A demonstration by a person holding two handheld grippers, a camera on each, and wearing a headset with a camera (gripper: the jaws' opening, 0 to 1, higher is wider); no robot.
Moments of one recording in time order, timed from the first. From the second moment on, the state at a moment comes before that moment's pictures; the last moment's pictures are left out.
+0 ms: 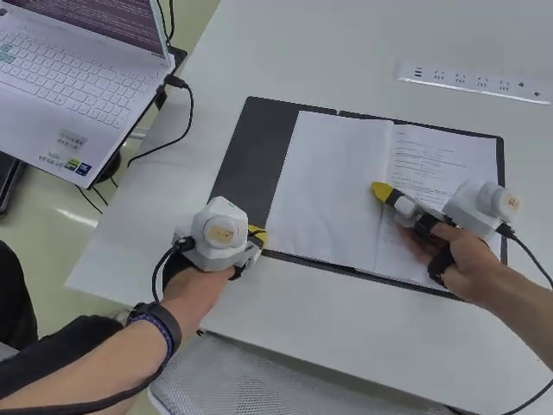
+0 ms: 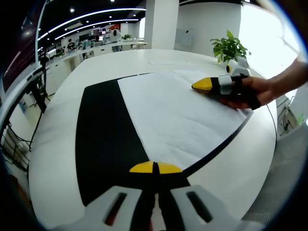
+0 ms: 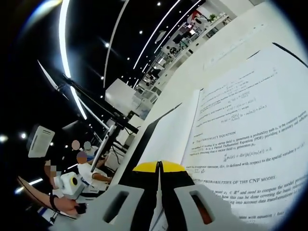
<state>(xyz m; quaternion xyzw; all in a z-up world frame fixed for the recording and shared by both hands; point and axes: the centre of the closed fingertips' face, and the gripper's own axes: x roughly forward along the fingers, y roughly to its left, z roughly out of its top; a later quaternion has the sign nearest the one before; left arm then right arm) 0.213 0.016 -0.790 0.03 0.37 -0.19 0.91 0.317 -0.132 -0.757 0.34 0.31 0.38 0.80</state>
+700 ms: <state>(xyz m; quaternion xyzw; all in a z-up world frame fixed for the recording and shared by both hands) 0.214 0.016 -0.790 0.01 0.37 -0.18 0.91 0.260 -0.124 -0.758 0.32 0.34 0.41 0.78</state>
